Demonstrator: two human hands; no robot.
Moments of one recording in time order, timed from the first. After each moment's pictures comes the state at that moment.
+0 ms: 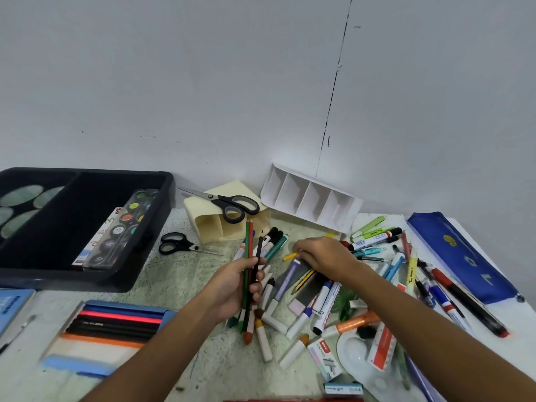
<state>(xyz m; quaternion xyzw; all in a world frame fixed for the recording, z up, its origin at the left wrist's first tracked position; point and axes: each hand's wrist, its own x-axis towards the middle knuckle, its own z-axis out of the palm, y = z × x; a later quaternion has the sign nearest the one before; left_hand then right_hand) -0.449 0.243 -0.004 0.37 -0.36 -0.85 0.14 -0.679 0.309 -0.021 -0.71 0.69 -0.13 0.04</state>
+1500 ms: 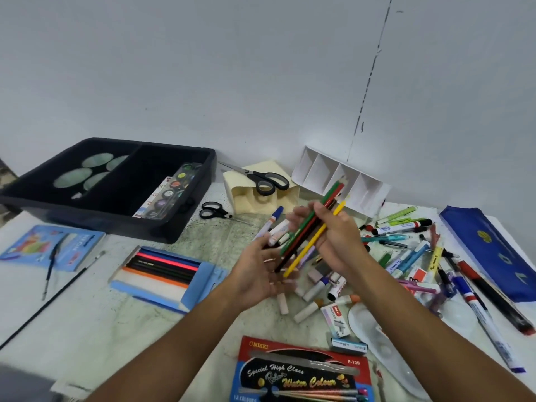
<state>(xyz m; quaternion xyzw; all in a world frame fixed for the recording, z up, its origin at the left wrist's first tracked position) -0.418 0.300 0.003 0.35 -0.33 -0.86 0.18 -0.577 0.341 0.041 -0.23 0.37 -0.71 0.54</state>
